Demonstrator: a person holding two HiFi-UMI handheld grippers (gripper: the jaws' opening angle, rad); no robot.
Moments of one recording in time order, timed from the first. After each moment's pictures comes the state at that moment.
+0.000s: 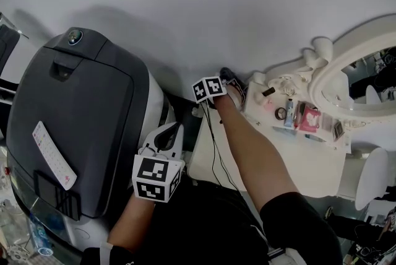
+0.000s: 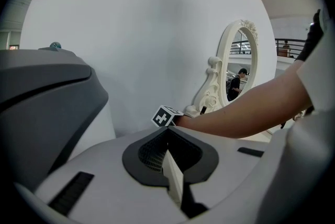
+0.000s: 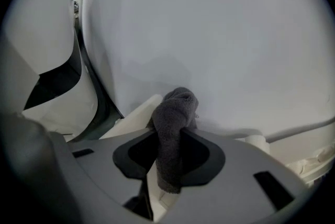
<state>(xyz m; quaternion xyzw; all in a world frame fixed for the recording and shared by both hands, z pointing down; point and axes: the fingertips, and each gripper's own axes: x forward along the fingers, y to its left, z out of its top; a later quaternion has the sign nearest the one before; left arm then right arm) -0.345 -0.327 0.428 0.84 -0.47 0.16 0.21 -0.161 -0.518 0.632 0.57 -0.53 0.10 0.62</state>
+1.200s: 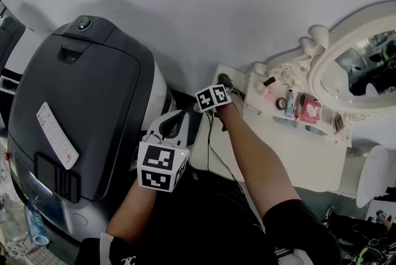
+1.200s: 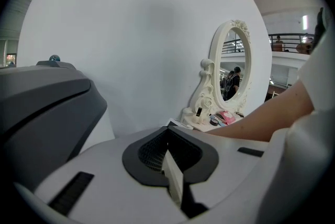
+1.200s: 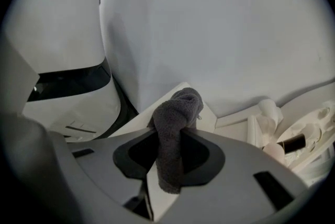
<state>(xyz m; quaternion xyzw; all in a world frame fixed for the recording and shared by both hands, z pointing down) -0.340 -0.311 0.412 0.85 -0.47 0.16 0.18 -0.186 -0.450 0.643 0.53 -0.60 0.14 0.57</state>
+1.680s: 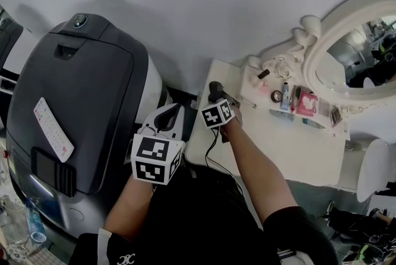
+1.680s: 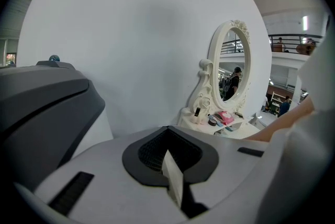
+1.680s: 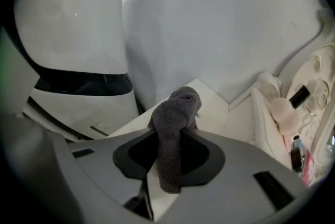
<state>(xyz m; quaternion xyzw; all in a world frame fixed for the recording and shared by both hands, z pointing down) -0.336 -0.307 0.410 0.85 -0.47 0.16 0.18 -0.198 -0.388 0.644 0.51 -0.69 0.16 0.48</state>
